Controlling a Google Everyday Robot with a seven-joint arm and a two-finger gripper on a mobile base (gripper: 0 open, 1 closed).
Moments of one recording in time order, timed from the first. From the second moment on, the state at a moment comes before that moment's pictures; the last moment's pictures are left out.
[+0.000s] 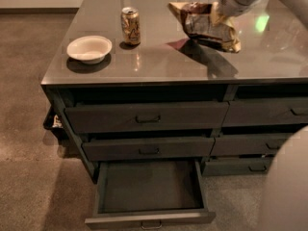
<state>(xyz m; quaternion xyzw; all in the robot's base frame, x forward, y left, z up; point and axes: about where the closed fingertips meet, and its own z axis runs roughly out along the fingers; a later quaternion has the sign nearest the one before) 0.756 -0.198 0.960 -0.14 0.92 0.01 0.36</state>
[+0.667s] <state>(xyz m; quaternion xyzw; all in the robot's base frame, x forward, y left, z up) 0.689 -0.246 1.003 -0.16 0.90 0.04 0.41</state>
